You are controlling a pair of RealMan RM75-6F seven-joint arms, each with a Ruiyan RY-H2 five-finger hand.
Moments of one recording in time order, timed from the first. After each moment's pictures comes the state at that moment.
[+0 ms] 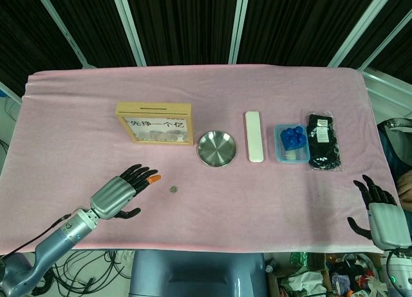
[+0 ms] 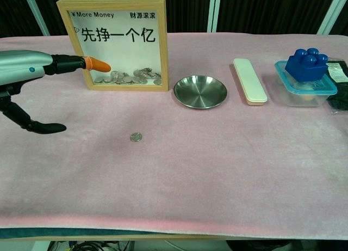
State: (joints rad) left arm -0.58 -1.25 0.01 -1.66 1.70 1.04 -0.06; right arm 0.07 -1.11 0.07 -1.68 -1.41 1.43 -0.13
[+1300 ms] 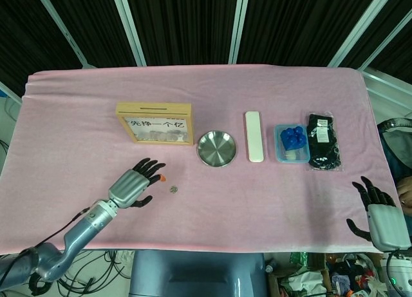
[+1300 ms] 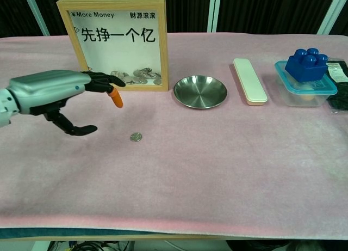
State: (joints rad) left arm -0.64 -1.49 -0.06 -1.46 1.51 0.94 0.10; right arm 0.06 -1.10 0.06 -1.69 -1.41 1.43 -0.12
